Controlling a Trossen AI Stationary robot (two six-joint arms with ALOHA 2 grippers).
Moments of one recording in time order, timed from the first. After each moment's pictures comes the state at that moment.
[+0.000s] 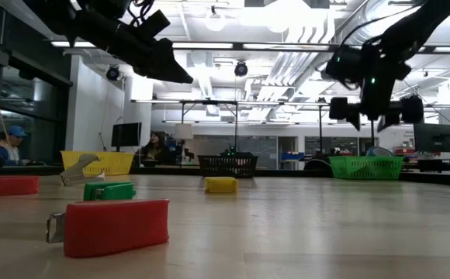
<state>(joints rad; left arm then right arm) 0.20 1.17 0.63 0.29 -0.40 0.15 -0.69 1.26 0.61 -0.34 0.96 1.06</state>
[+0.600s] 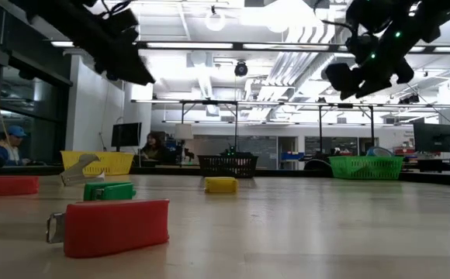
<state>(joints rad) 0.20 0.89 0.63 -0.22 -0.45 -0.12 -0.42 0.94 0.61 -0.32 0.90 0.41</state>
